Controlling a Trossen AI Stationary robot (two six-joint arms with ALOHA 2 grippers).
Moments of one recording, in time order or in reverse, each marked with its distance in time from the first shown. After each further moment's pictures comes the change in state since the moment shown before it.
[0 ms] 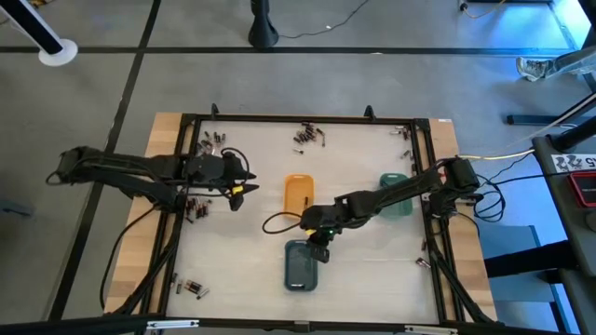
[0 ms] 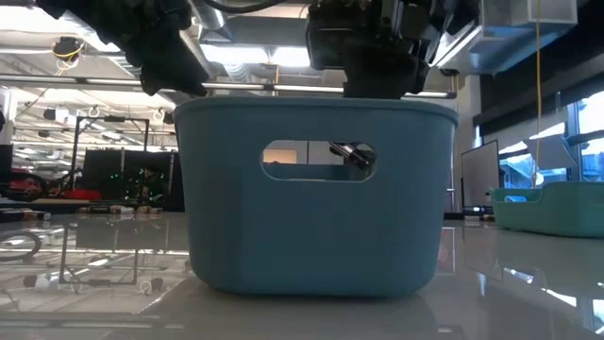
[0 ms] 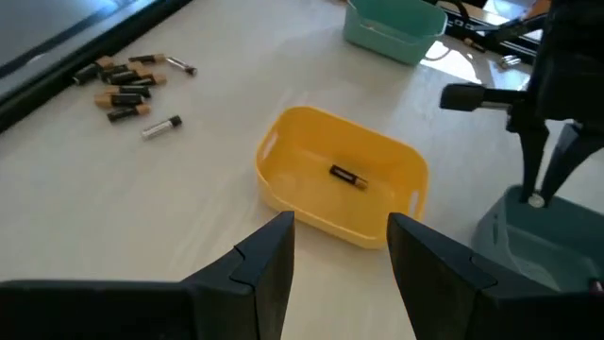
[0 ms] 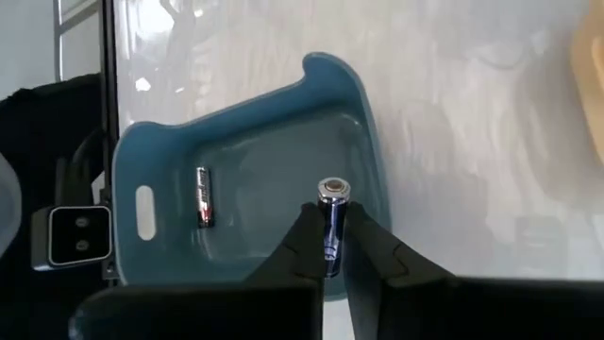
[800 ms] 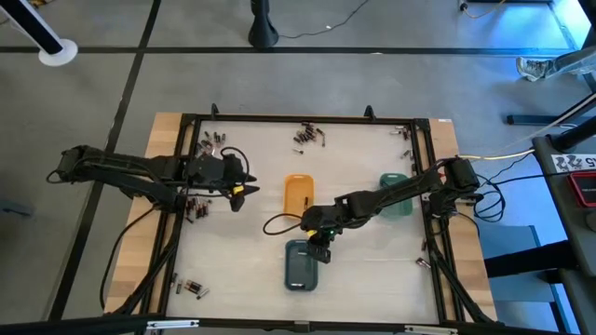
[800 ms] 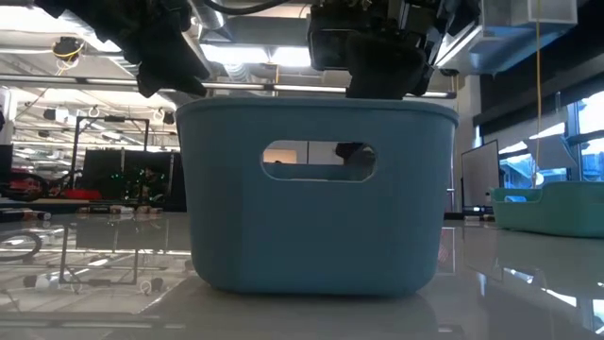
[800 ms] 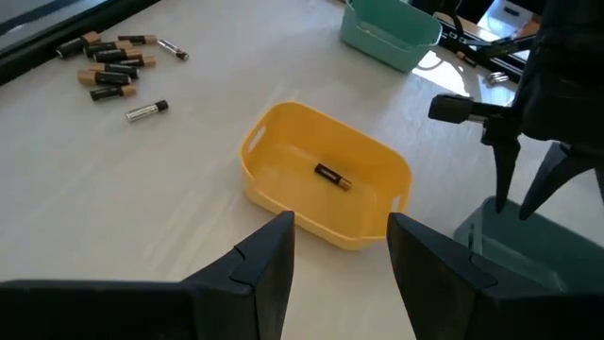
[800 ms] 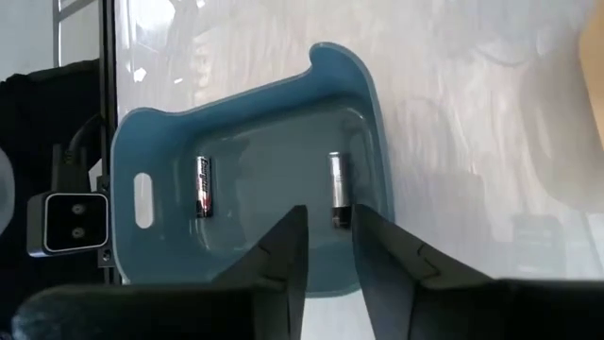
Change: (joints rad) left arm -0.020 0.002 0.000 0.003 0.001 -0.104; right arm 0.003 0.000 -0.002 -0.010 -0.016 -0.024
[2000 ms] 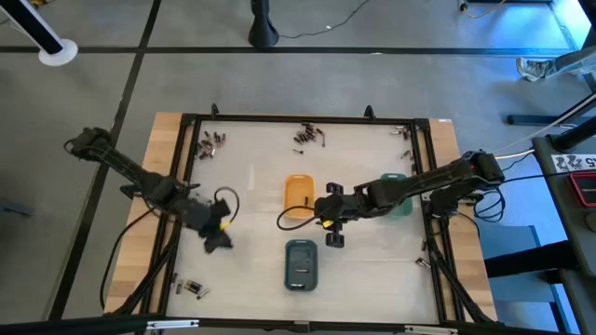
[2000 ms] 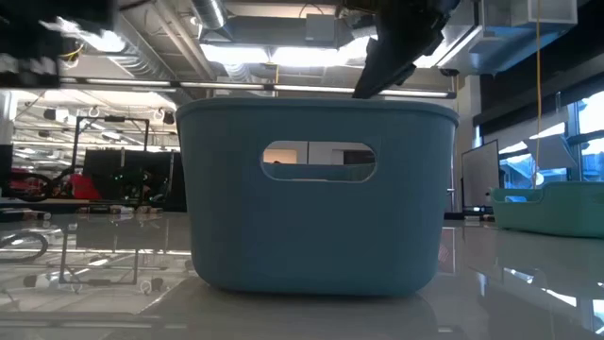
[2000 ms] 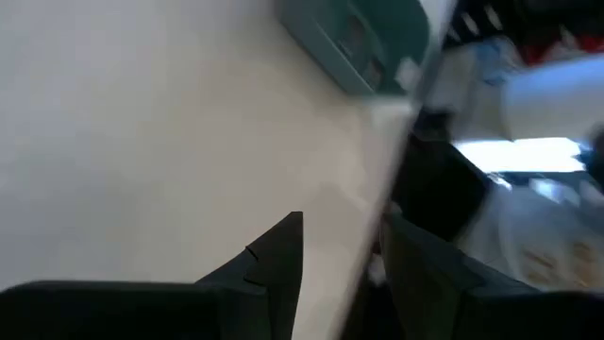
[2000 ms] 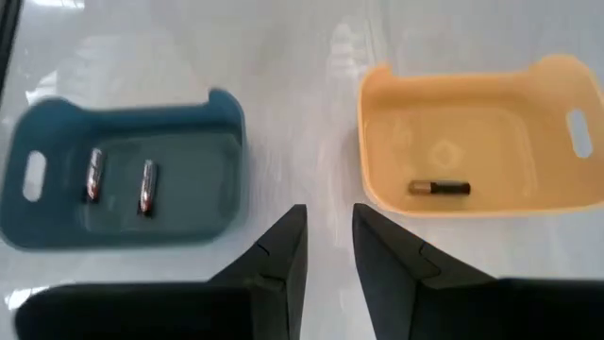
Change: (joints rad) left arm -0.540 0.019 0.000 -0.140 0.213 -0.777; right arm -0.001 -0.210 -0.001 -0.191 0.338 -0.275
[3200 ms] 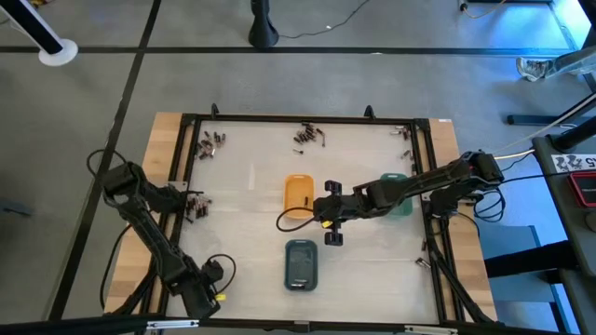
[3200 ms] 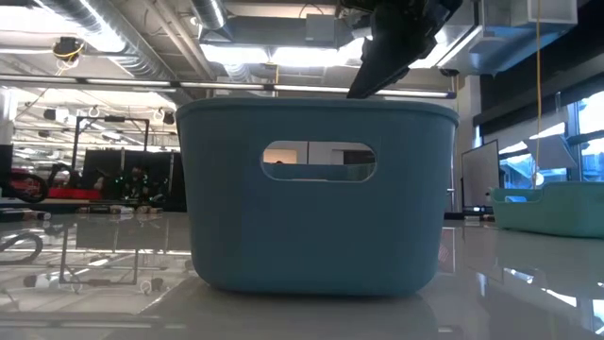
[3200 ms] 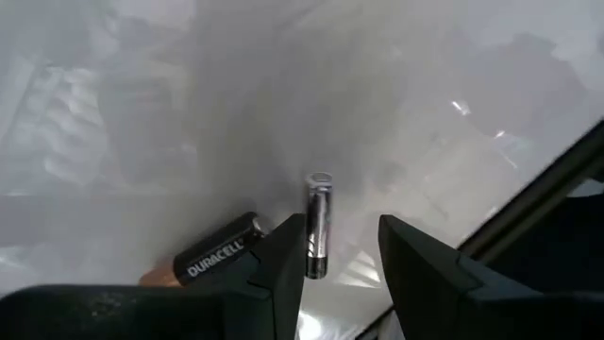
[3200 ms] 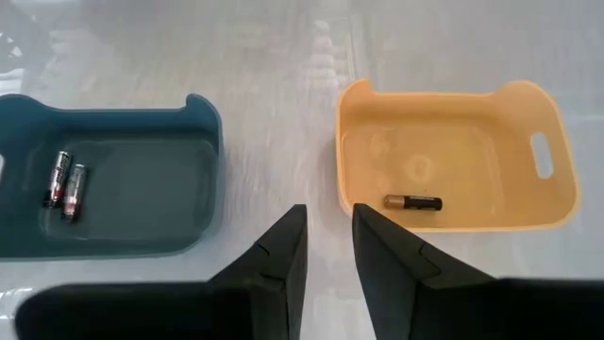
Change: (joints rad) left arm -0.441 0.766 0.313 -0.141 0.087 -0.478; right arm -0.002 0.003 0.000 0.006 0.057 -0.061
